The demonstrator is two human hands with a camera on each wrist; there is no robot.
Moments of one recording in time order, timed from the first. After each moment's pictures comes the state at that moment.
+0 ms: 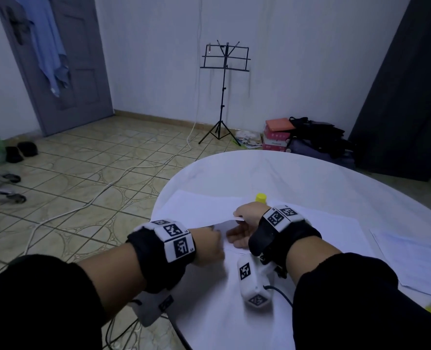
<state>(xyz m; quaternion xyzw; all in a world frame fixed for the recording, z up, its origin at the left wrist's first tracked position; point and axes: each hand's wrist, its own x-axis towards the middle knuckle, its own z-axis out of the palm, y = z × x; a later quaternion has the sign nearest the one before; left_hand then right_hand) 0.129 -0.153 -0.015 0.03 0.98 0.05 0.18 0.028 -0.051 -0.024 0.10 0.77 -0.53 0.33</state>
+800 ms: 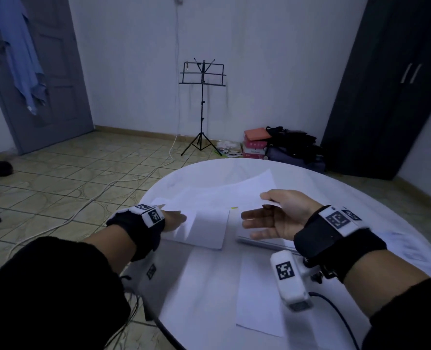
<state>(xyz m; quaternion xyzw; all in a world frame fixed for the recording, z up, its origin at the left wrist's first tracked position) 0.110 -0.177 0.003 -0.20 0.95 0.19 0.12 0.094 0.073 0.061 0.01 0.66 -0.70 0.27</state>
